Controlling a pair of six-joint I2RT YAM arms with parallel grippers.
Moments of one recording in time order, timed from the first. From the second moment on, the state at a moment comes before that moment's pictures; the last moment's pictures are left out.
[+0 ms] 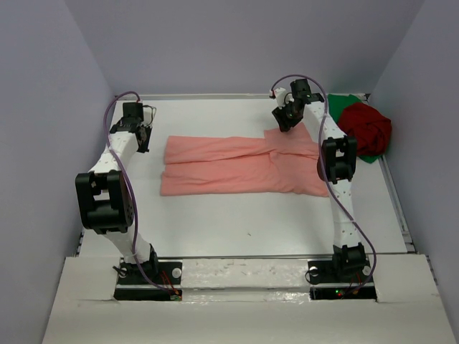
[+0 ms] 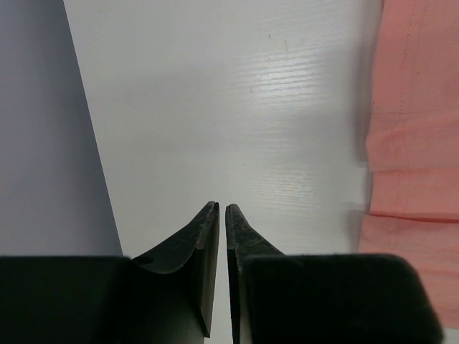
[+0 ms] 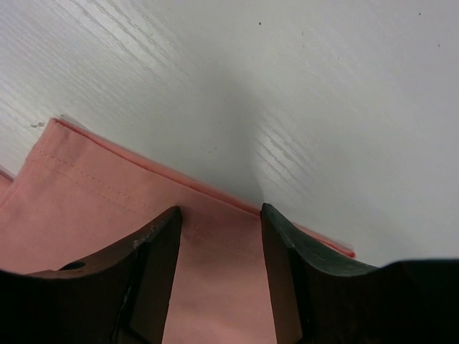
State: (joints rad) left arm 0.05 1.69 1.30 -0.54 -0.19 0.28; right arm 0.16 2.62 2.46 -0.85 -0.23 -0.54
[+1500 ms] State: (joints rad) left arm 0.05 1.64 1.30 -0.54 -0.17 0.29; right arm 0.13 2.29 2.19 -1.08 -0.36 -0.57
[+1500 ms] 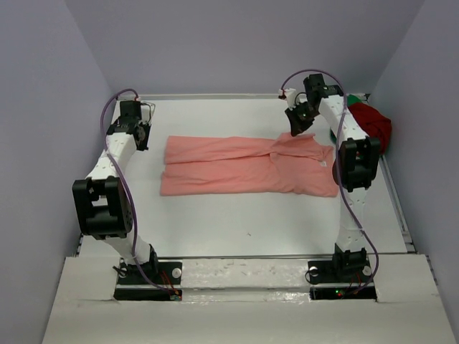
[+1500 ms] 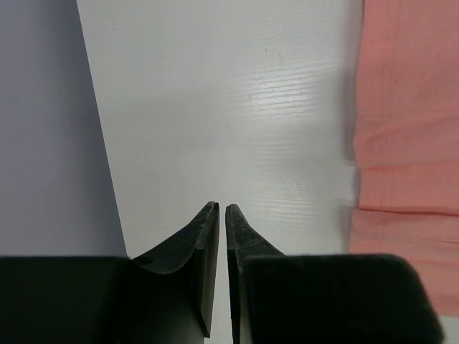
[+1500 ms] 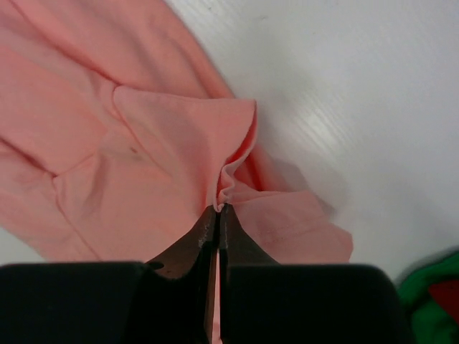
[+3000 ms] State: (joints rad) left arm 0.03 1.61 1.30 -0.57 -0.09 0.29; right arm 0.22 2.10 1.79 -1.33 -0.44 -0.68
